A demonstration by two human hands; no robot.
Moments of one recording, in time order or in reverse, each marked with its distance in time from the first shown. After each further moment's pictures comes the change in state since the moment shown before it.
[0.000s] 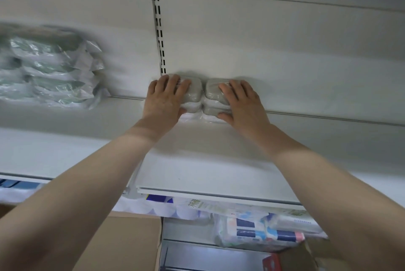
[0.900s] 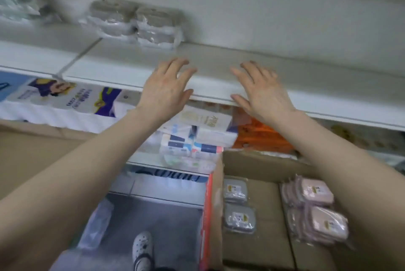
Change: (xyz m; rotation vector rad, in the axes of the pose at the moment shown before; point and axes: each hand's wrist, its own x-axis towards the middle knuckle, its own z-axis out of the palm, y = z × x) left_hand -0.126 0.285 -0.106 -0.194 0.101 0.073; right_hand -0.277 0.139 -0.119 -0.083 0.029 -0.134
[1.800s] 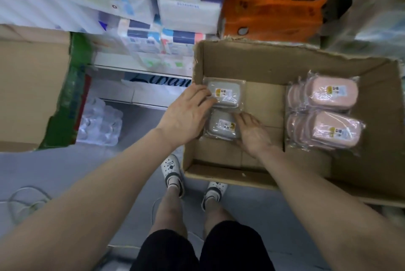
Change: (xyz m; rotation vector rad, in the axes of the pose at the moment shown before) left_hand -0.204 0.220 0.142 -0.201 -0.661 0.128; right_hand -0.359 -0.061 0.205 0.476 -0.956 0.273
